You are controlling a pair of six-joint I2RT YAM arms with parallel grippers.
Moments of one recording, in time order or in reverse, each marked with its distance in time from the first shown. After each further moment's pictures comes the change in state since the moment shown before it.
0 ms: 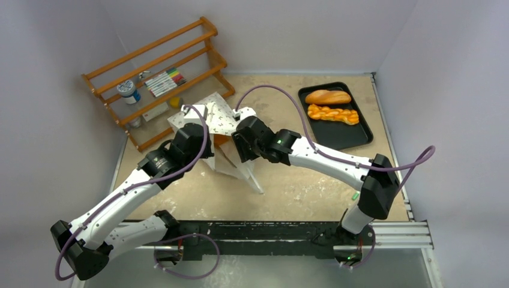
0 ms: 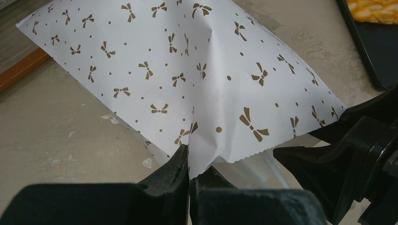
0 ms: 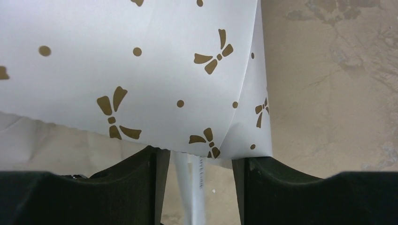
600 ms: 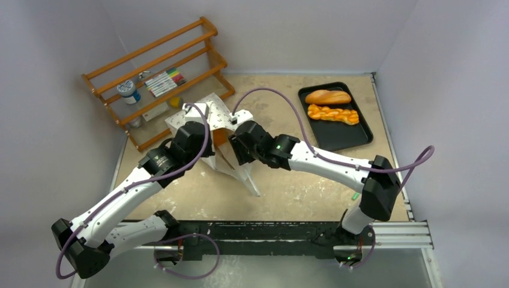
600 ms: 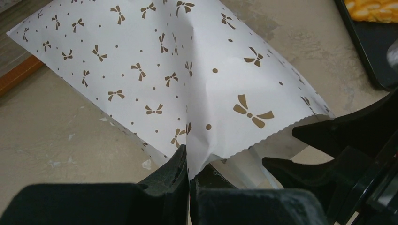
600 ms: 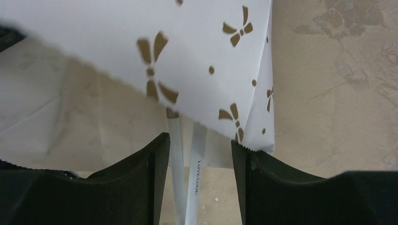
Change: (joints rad) left arm 0.000 0.008 0.008 -0.007 0.005 0.008; right arm 0.019 -0.018 -0.056 0.099 0.002 -0.040
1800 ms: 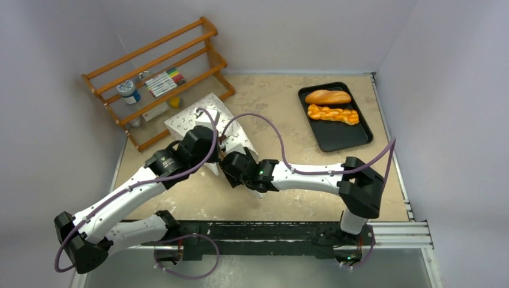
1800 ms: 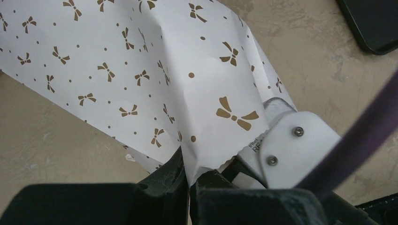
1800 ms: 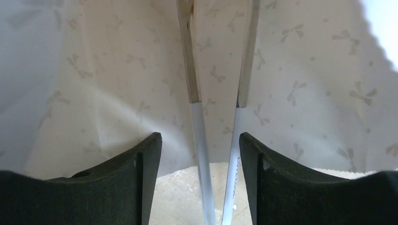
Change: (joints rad) left arm -0.074 0.033 -0.009 0.001 0.059 -0.002; right arm 0.180 0.098 -0.139 0.140 0.207 0.052
